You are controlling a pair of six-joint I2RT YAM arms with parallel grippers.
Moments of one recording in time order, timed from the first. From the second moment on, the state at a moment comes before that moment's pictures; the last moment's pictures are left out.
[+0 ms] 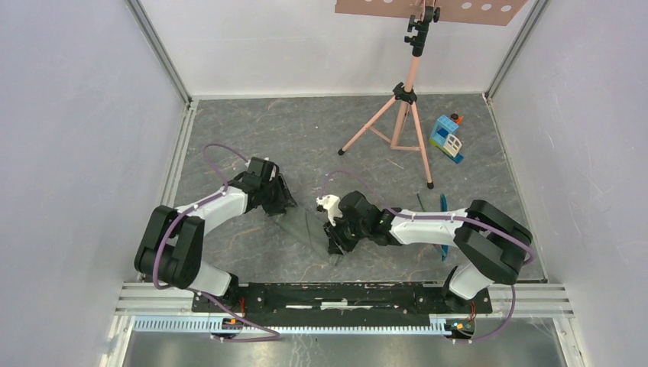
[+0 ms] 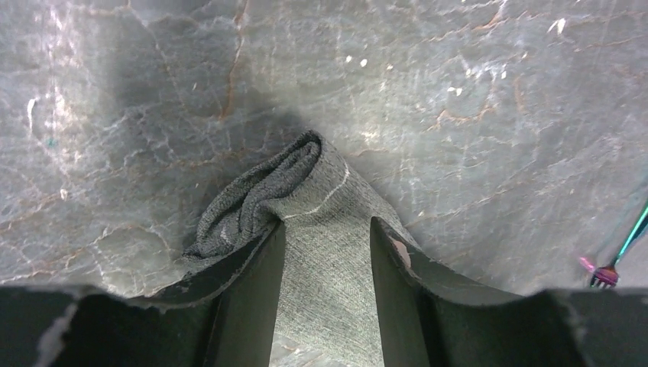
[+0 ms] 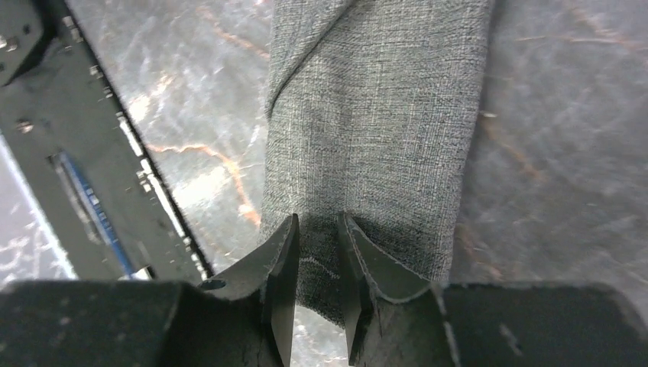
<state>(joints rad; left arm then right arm) -0.35 1.44 0.71 -0.27 0.13 -0.71 0.98 1.58 0.72 0.02 -0.34 0.20</state>
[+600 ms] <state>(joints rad) -0.34 1.35 0.75 -0.31 0.12 -0.71 0.98 1.51 0.82 -0.09 -0.22 0.14</state>
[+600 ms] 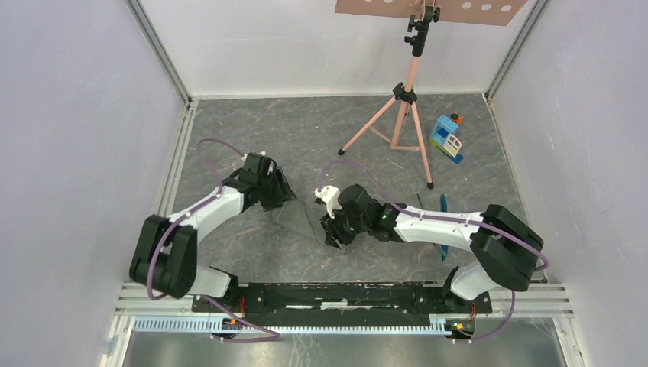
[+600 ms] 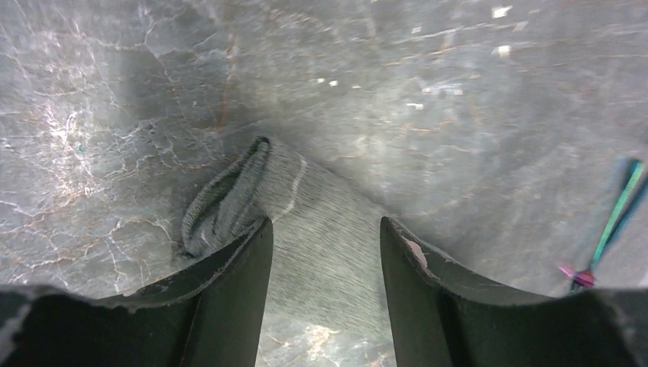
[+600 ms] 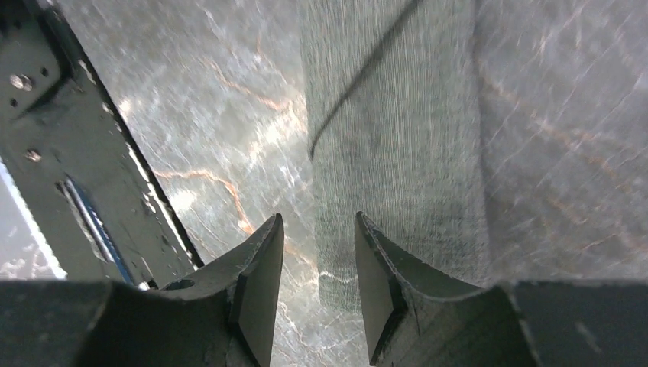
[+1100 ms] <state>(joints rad) -0.33 1.33 0.71 -0.37 0.08 -0.71 0.98 1.45 0.71 -0.09 -0.13 0.16</state>
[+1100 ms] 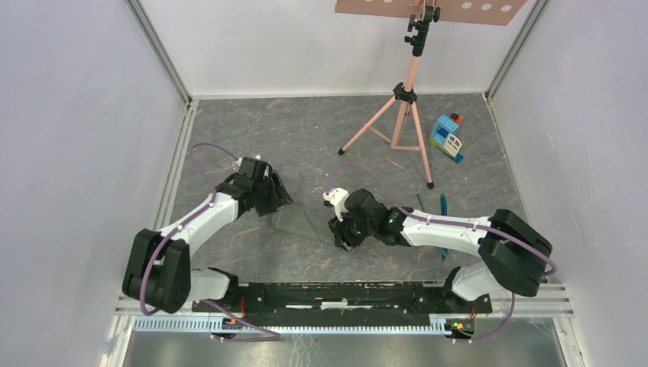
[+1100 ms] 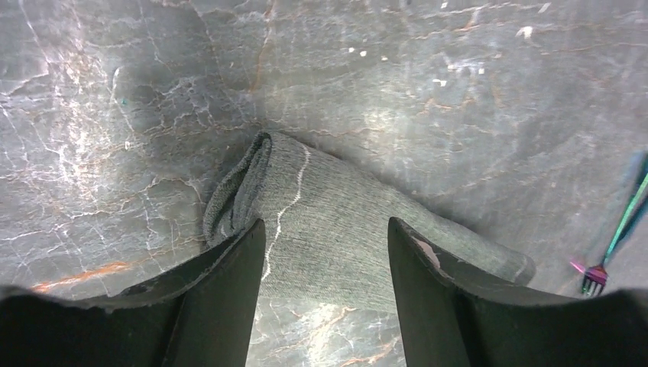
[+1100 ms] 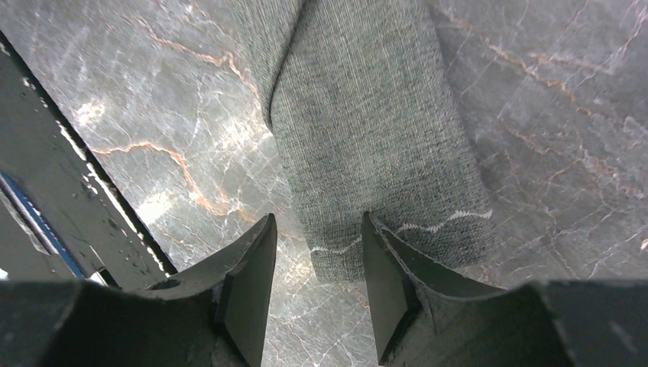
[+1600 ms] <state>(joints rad) -0.33 1.38 0.67 -0.31 0.22 -0.70 0.89 1.45 0.64 0.01 -0.14 0.18</state>
